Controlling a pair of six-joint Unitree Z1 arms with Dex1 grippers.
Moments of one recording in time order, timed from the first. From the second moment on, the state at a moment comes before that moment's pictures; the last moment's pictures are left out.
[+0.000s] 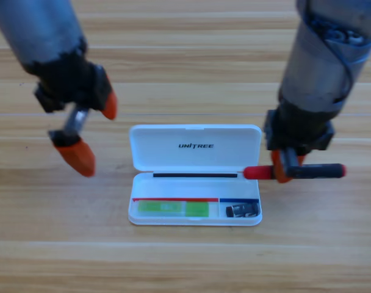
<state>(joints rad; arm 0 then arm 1) -0.72 1.85 -1.69 1.23 -0.07 0.90 0.92 2.03 -1.79 1.22 -0.03 -0.72</state>
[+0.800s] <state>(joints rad) -0.36 1.66 -1.43 1.09 -0.24 1.04 1.01 2.43 -2.28 1.29 -0.06 -0.71</state>
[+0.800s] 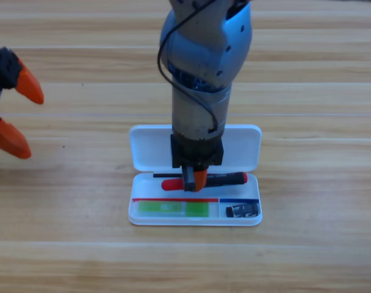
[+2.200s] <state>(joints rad) -0.25 1.61 -1.24 0.77 -0.36 0.96 1.00 1.65 -1.86 1.35 0.48 -0.64</state>
